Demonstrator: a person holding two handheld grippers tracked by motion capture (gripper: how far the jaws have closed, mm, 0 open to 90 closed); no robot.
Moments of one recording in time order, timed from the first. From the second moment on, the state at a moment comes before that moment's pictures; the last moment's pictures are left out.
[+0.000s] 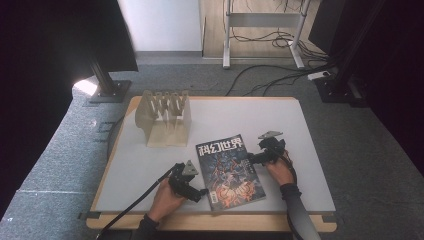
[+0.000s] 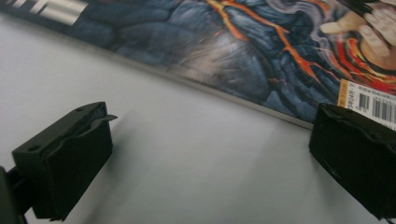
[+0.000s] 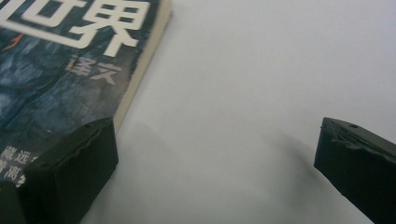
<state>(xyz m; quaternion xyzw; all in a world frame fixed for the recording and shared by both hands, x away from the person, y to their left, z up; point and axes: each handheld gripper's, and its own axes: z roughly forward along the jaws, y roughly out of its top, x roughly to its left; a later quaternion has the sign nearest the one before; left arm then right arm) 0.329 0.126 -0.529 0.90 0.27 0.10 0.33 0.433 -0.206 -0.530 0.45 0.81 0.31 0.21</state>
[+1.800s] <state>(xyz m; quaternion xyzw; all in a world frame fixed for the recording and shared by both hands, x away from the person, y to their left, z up) 0.351 0.132 -0.530 0.89 0.28 0.10 0.33 0.432 -0.181 -0.521 0.50 0.77 0.41 -0.01</state>
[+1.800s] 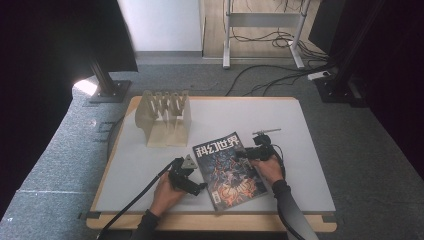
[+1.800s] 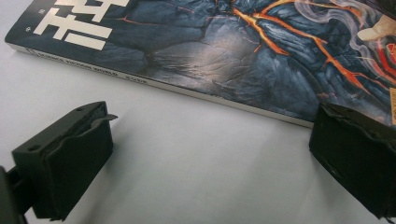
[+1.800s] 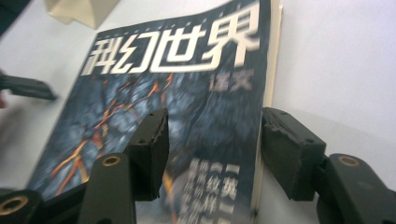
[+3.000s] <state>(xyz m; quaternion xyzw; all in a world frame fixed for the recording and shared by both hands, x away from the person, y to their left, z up) 0.358 0.141 -0.521 0.88 0.31 0.10 0.33 0.415 -0.142 -0.428 0.33 0.85 0.41 0.06</state>
